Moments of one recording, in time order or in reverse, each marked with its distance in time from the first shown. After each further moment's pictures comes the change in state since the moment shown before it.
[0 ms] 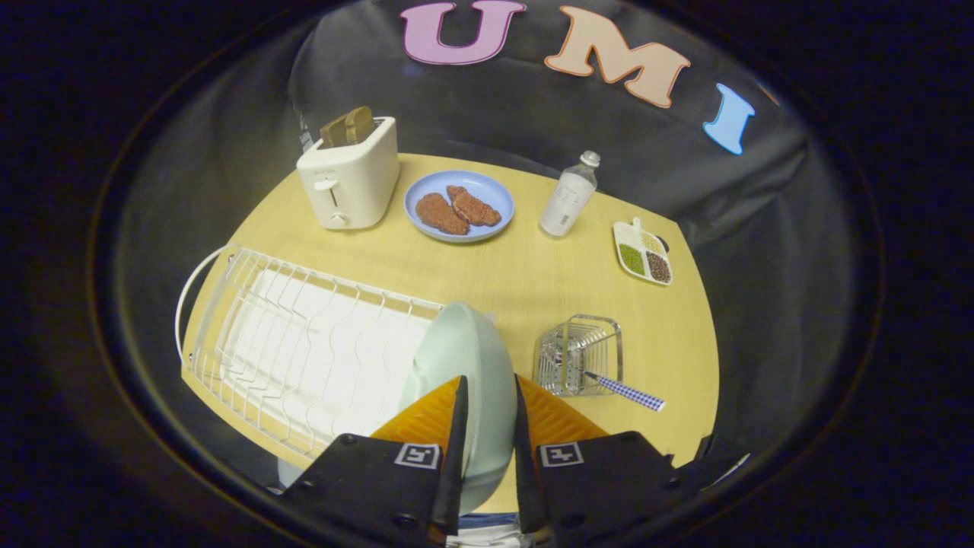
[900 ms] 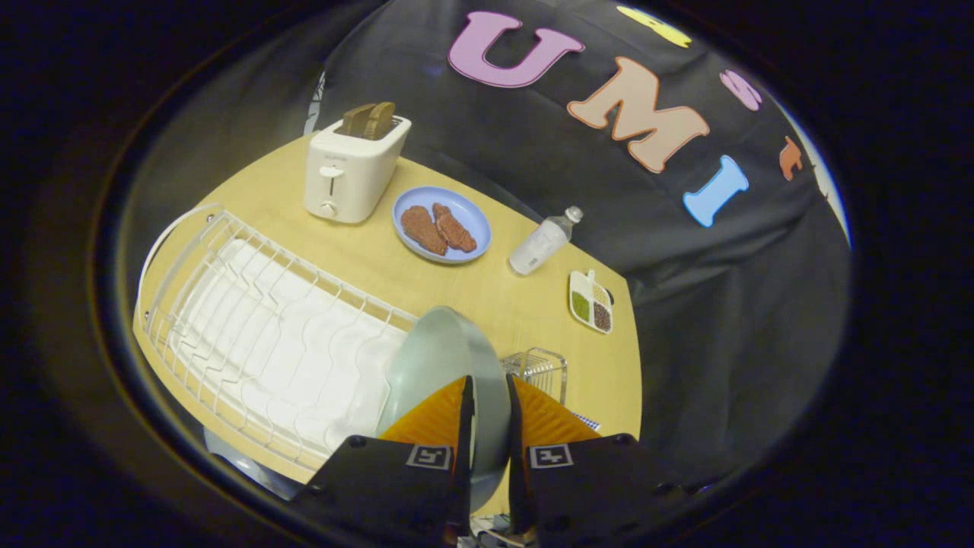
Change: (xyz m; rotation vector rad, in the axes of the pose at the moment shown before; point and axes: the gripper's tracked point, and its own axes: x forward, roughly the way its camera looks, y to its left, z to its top) arm -0.032 0.005 0.028 -0.256 -0.114 -0.268
